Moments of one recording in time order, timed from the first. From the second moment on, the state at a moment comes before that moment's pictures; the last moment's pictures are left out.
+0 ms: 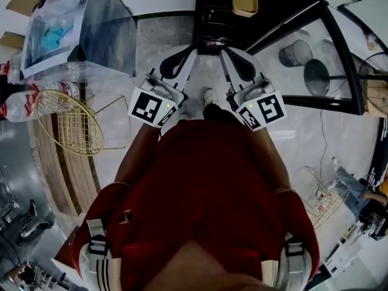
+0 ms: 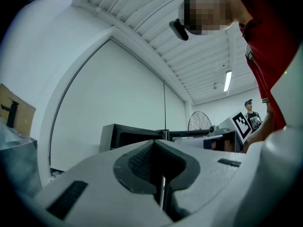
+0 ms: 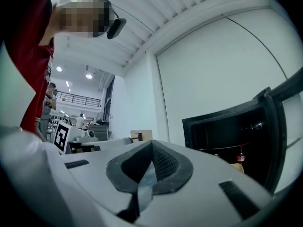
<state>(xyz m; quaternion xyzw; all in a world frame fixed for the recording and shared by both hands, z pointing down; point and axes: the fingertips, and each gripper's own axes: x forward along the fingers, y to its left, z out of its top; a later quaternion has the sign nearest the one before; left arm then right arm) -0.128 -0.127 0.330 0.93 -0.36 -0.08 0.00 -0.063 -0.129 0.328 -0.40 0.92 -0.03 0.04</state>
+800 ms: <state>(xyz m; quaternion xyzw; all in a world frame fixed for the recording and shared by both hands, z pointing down) -0.123 -0.101 0.319 0.93 -0.35 -0.08 -0.02 -0.059 -0.105 0.326 -0.41 0.91 0.03 0.02</state>
